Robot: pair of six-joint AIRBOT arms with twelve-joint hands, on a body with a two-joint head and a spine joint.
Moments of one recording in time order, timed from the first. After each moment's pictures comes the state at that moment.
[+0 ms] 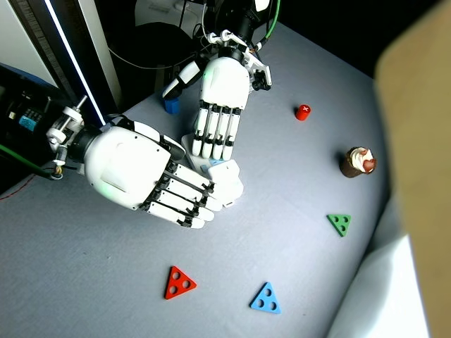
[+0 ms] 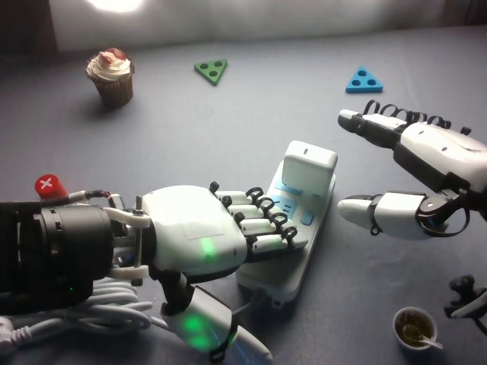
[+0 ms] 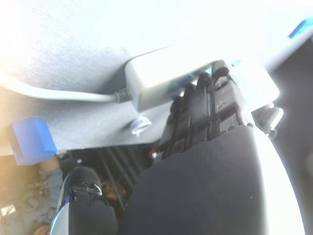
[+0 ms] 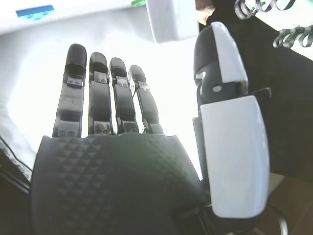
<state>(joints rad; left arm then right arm) 0.70 -1.07 0.97 0.91 -0.23 0.31 -0.48 -1.05 0.83 0.87 0.83 -1.18</state>
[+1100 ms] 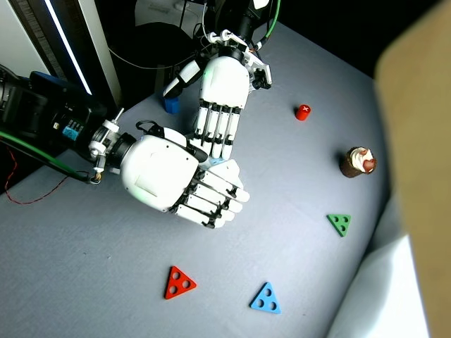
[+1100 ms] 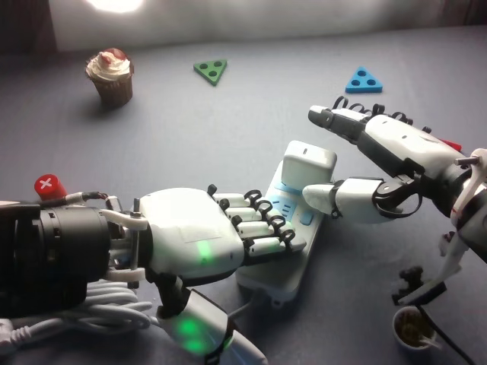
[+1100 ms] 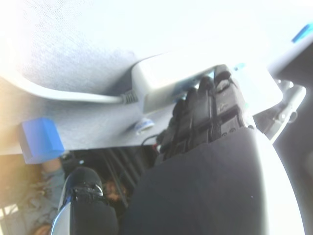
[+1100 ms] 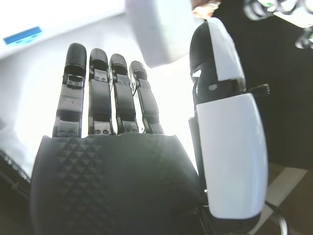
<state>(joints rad) 0.70 -1.06 0.97 1.06 -0.22 0.17 -0.42 -1.18 0.93 0.96 0.83 -1.12</state>
